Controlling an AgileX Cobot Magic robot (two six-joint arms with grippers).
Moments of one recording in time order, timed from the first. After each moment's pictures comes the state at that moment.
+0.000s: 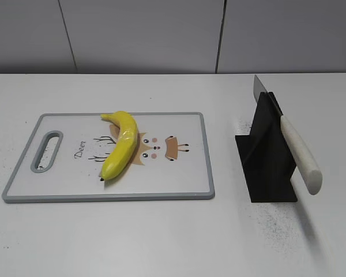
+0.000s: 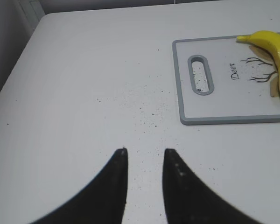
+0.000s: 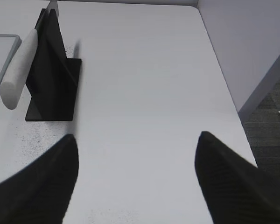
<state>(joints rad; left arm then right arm) -0.03 -0.01 -0.47 0.00 1.09 0.13 0.05 -0.01 -0.51 -0.10 1.04 0.04</state>
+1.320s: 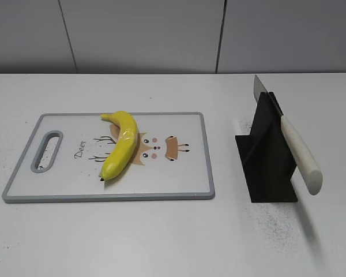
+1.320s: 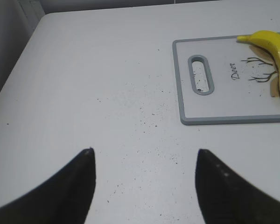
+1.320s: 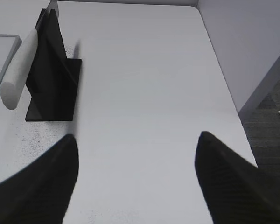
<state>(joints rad) -0.03 -0.01 -0.47 0.00 1.09 0.13 0.05 -0.01 -0.51 -0.10 1.04 0.04</state>
